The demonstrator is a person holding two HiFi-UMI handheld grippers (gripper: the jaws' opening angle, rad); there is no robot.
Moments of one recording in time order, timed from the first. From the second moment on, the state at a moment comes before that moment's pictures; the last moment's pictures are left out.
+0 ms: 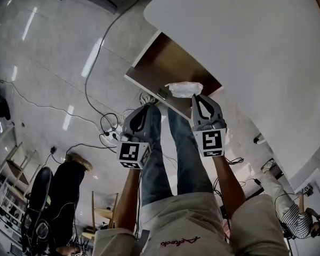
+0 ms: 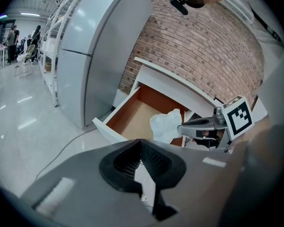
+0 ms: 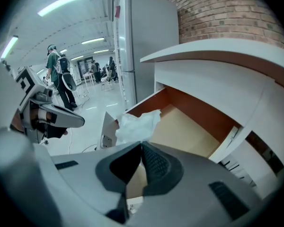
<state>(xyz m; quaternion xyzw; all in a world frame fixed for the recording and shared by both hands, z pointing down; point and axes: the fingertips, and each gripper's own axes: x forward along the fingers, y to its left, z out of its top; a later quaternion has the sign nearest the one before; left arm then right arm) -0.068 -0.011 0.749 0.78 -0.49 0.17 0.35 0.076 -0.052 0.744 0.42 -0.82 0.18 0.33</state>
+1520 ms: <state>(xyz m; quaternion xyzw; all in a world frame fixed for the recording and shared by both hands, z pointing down) -0.076 -0.049 0.522 0.81 -0.53 0.09 0.24 0.063 -0.078 0.501 0.47 -0.85 0.10 0.22</state>
